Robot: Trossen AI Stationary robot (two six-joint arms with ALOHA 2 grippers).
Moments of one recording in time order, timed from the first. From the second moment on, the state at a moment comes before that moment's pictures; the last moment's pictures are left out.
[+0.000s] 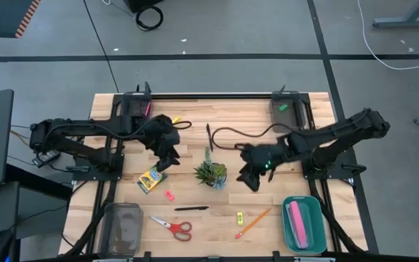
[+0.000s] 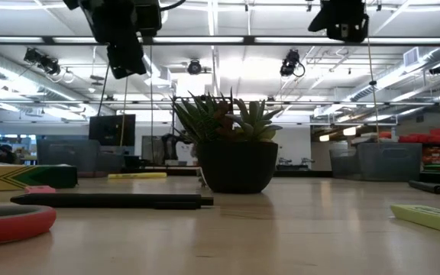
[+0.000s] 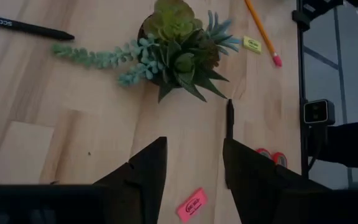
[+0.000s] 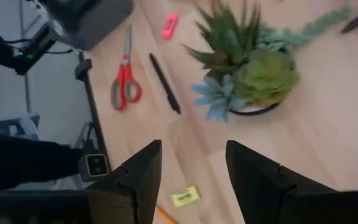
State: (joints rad) left arm 0.13 1.23 0.98 -0.64 0.34 -0.24; right arm 0.27 1.33 1.14 -0.62 0.02 0.84
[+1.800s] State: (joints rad) left arm -0.10 1.29 0.97 -1.16 -0.04 -0.95; right arm 0.31 1.18 1.32 -1.00 0.39 0.76
